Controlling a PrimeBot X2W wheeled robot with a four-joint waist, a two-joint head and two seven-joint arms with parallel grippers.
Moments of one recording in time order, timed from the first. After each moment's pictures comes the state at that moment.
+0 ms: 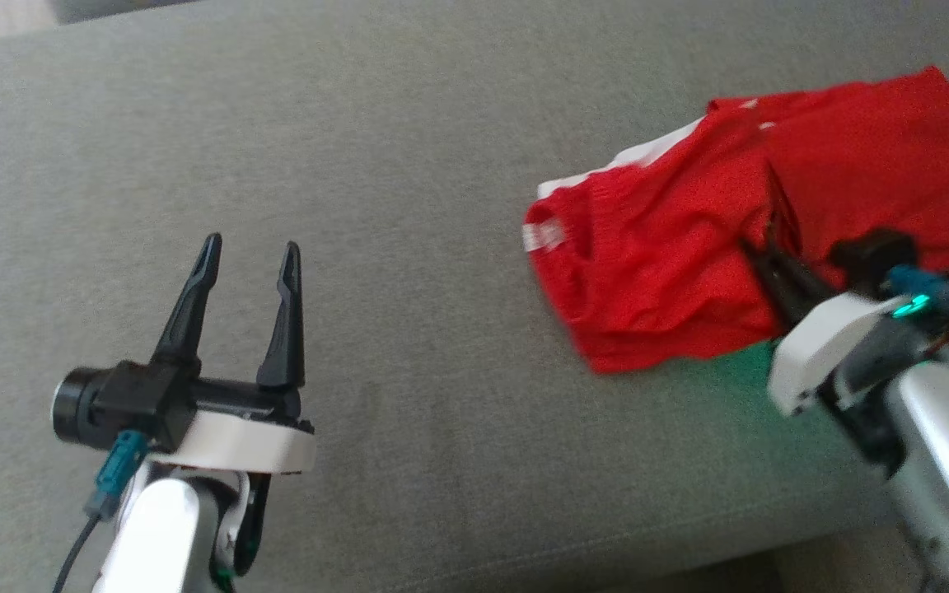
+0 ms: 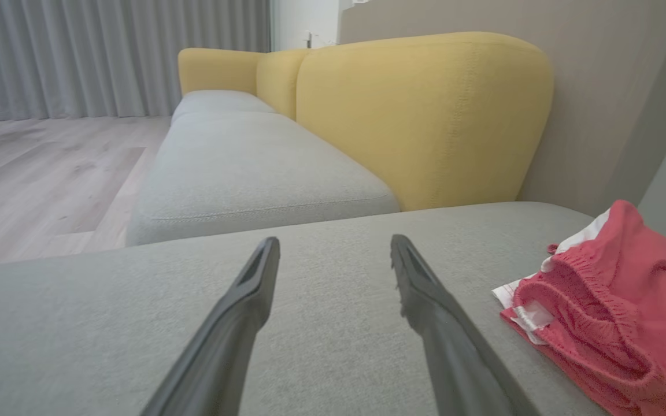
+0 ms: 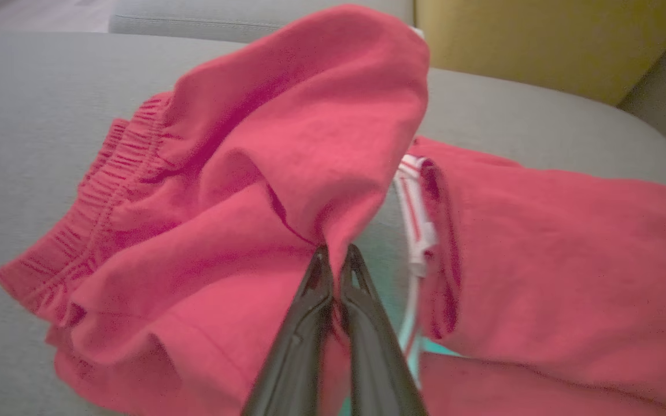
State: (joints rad) left arm -0.11 0.13 -0.24 -0.01 -0.16 0.06 -0.26; right arm -0.36 -0.35 0.37 0.32 0.33 0.12 0.17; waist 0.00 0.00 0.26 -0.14
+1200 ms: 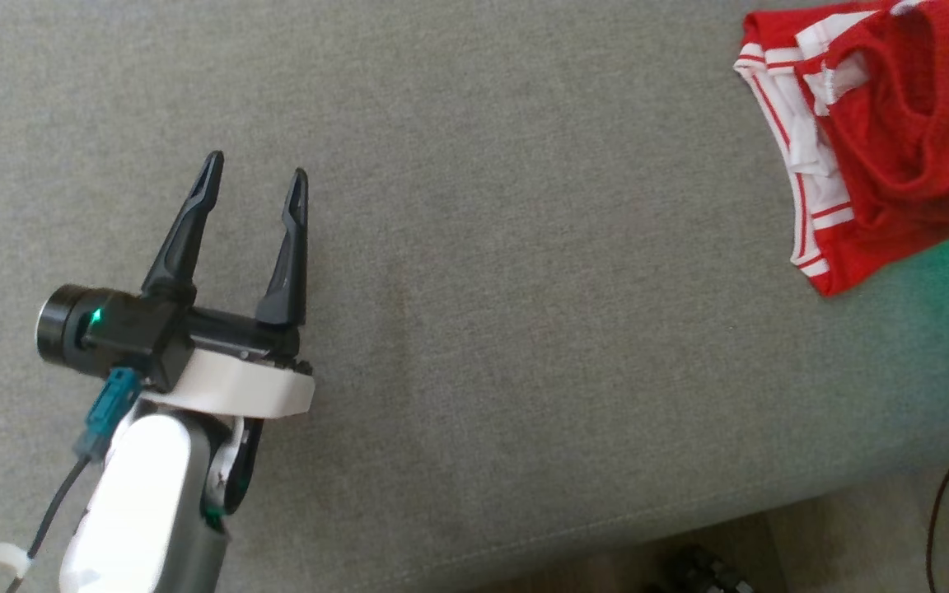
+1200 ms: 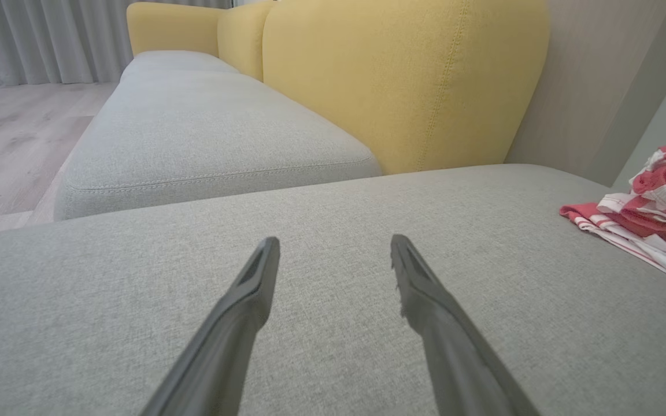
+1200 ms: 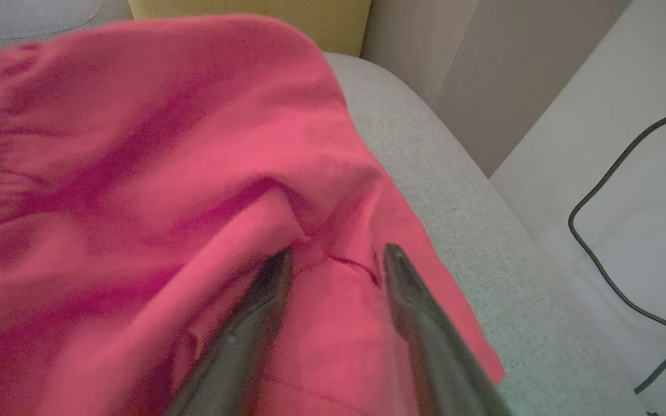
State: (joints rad) left arm -0.26 0.17 -0.28 -0.02 -0.14 0.03 -0.24; right arm -0.65 -0.37 -0.12 0.66 0.22 0.12 0.13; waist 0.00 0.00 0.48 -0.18
